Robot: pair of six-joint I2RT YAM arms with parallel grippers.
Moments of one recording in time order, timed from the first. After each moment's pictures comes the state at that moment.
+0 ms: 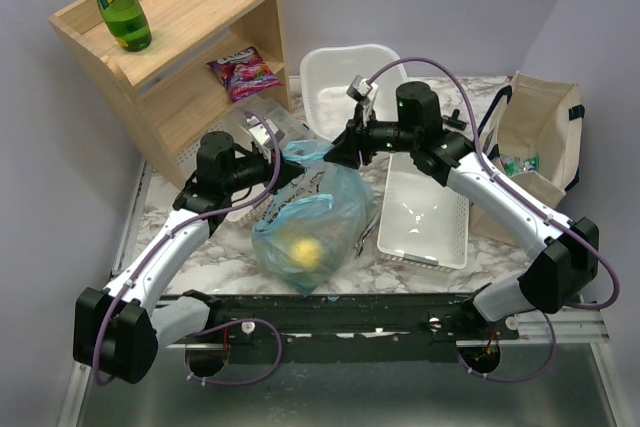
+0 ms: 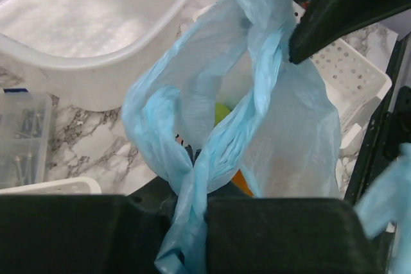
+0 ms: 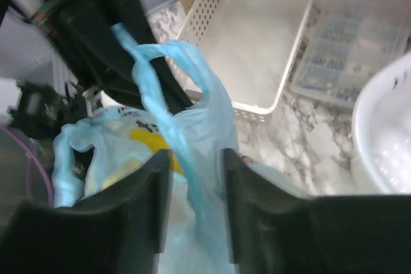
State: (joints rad) left arm -0.34 1.10 0.78 0.07 0.70 -0.02; right arm 0.61 1.47 1.33 -0.20 -0.70 0.04
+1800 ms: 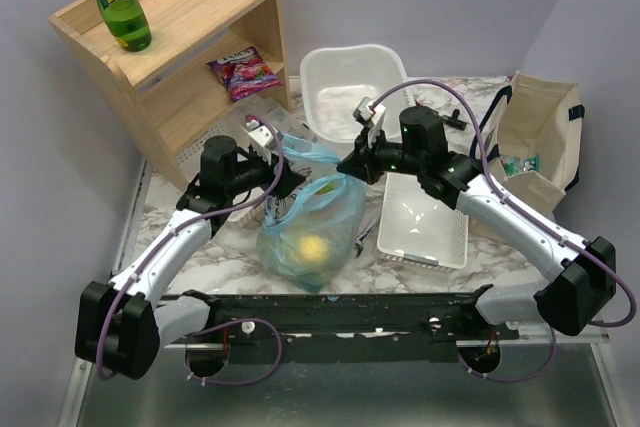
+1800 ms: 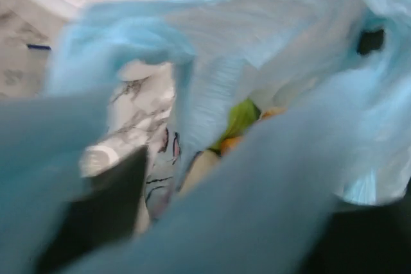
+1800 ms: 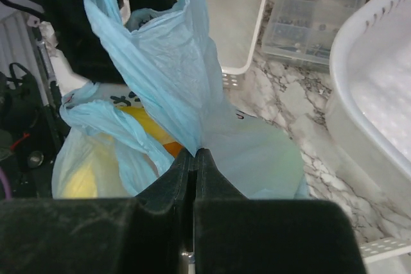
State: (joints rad) left arm -0.33 1.09 0.73 0.07 0.59 -0.03; right arm 0.65 1.33 1.15 -0.20 -0.46 -0.04
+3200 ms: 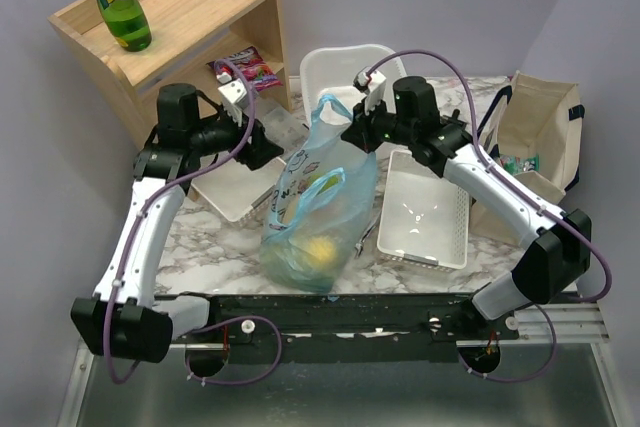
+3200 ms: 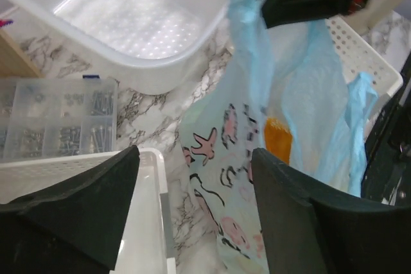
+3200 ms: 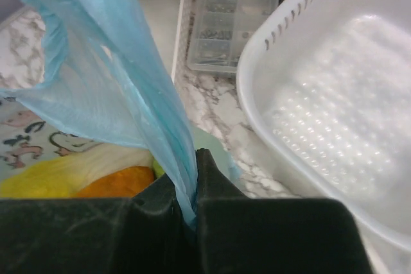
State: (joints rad) left arm -0.13 1.24 1.26 -0.48 0.79 0.13; right arm 0.59 1.52 1.39 -0.28 -0.33 -0.08
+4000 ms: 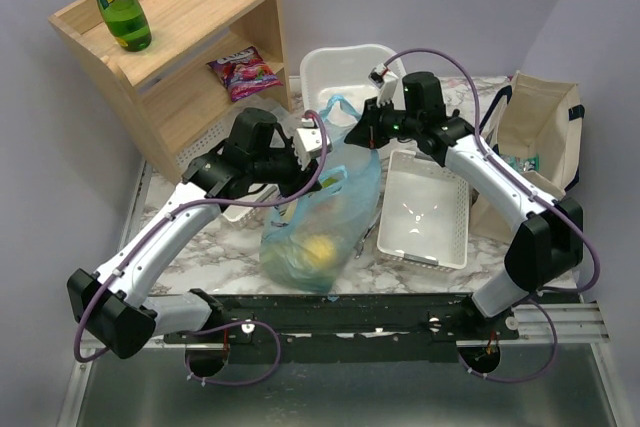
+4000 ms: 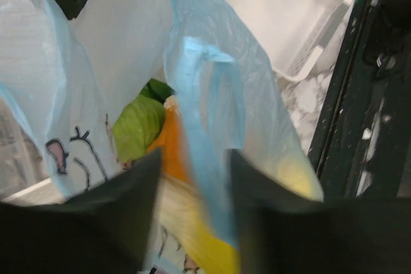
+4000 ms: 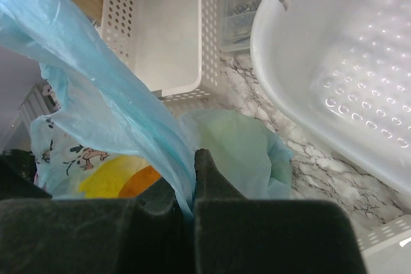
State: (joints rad) left arm -0.59 1.22 1.24 -0.63 0.57 0.31; right arm 0.46 1.59 1.39 -0.30 -0.55 0.22
